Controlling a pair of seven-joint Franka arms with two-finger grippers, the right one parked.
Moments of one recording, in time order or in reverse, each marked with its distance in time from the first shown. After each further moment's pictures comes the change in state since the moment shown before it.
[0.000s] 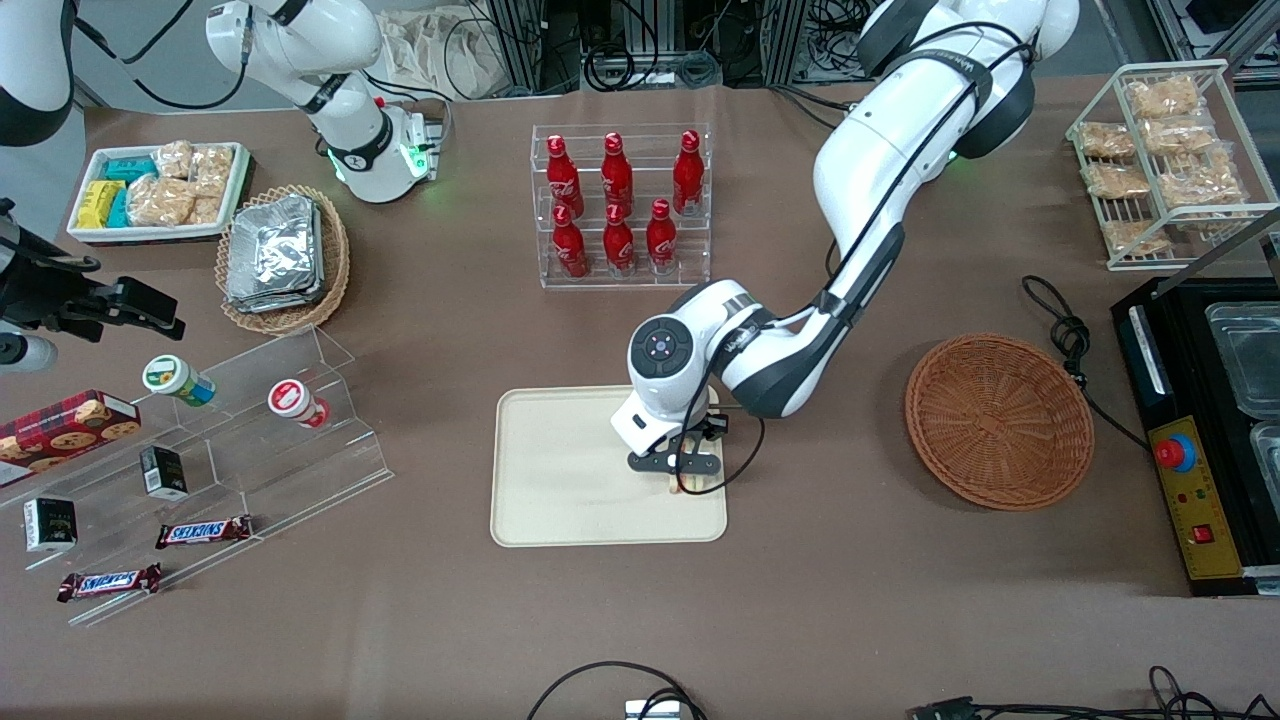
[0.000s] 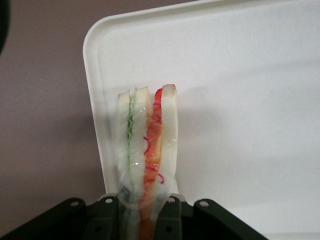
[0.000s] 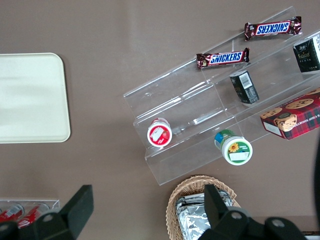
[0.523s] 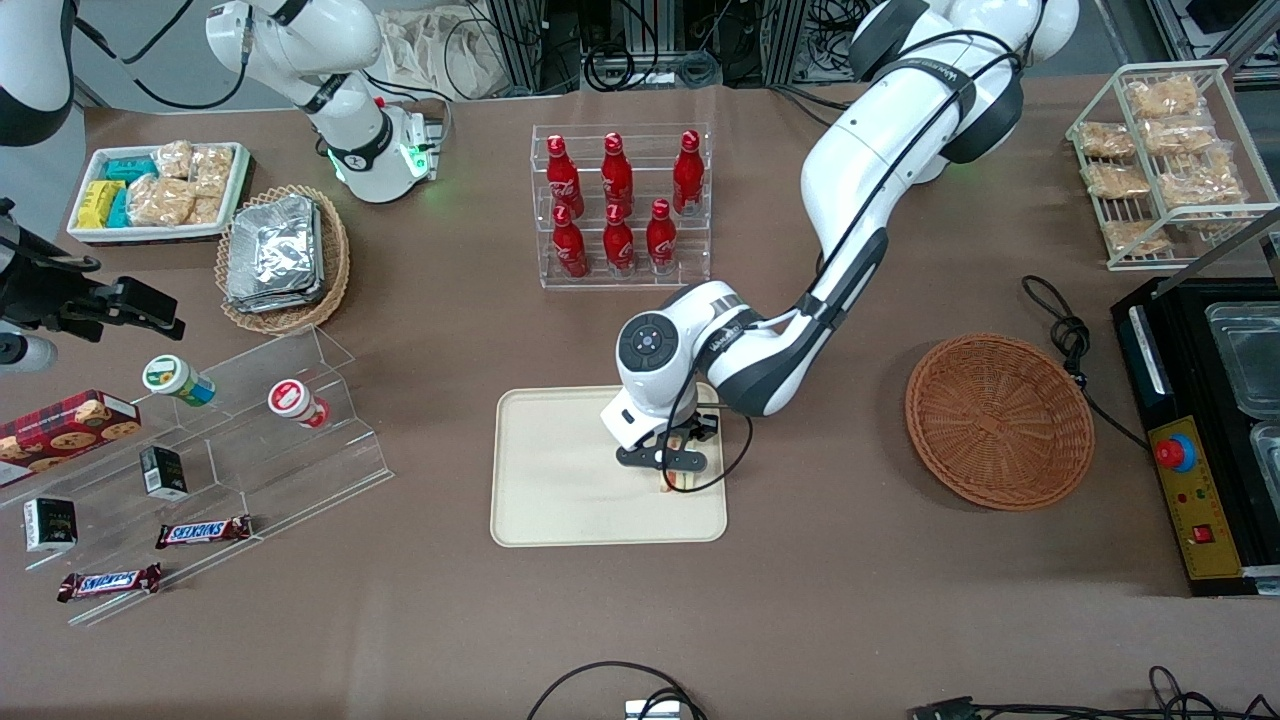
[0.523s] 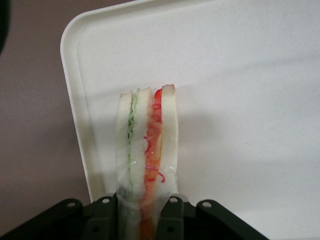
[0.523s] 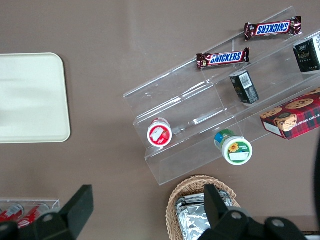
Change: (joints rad) arm -0.026 0.018 0.007 0.001 0.027 0.026 -0.004
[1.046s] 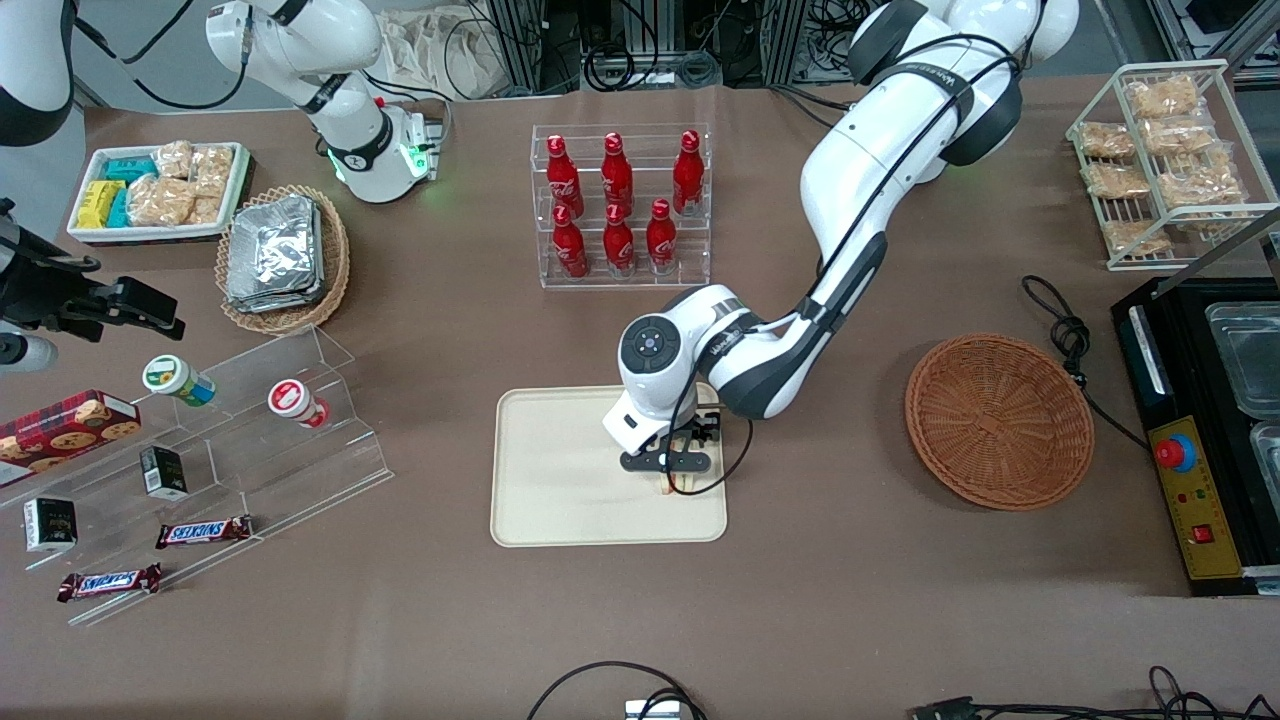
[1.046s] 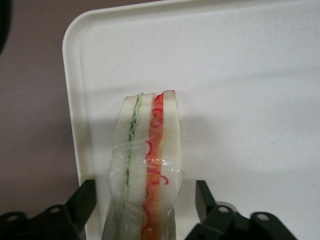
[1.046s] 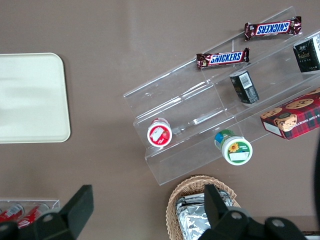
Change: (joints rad) arm 0.000 0.011 0.003 0.000 0.005 0.029 -0.080
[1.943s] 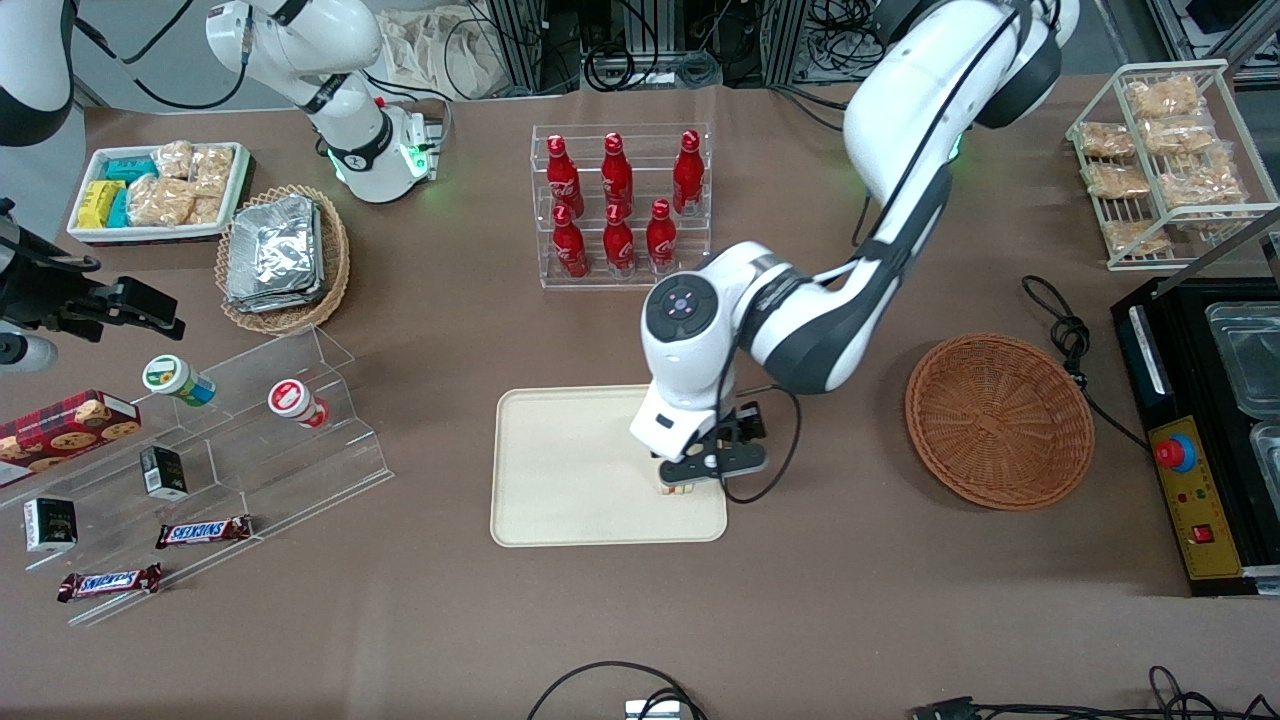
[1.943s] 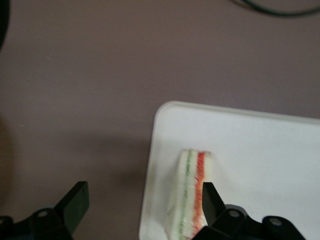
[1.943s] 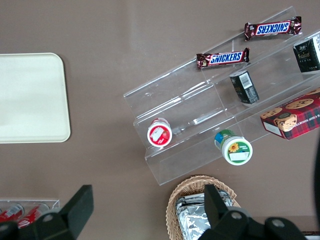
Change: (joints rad) arm 0.058 -0.204 0.022 0.065 0.007 -0.187 -0.111
